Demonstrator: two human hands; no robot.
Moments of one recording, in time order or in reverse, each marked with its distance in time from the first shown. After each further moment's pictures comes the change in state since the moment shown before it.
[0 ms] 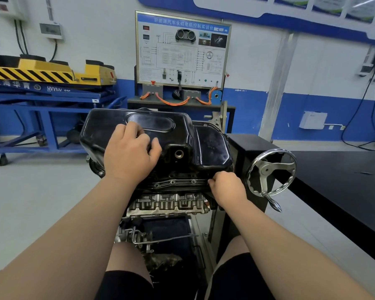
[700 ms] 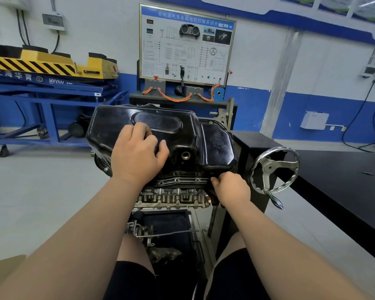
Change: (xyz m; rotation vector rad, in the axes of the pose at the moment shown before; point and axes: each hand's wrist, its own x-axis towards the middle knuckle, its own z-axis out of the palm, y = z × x) left_hand -0.016 0.001 -0.007 -0.045 0.006 0.005; right_hand -0.012 -0.002 0.007 -0.022 0.003 0.097
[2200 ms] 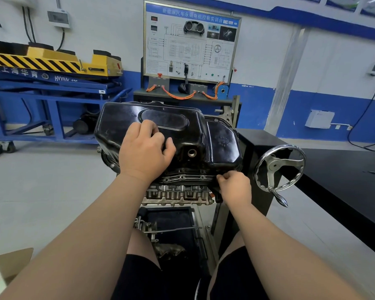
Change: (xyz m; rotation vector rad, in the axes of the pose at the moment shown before) left_hand 0.000 0.001 -0.004 -0.008 -0.023 0.002; right_hand -0.002 0.000 0.019 0.441 0.073 0.139
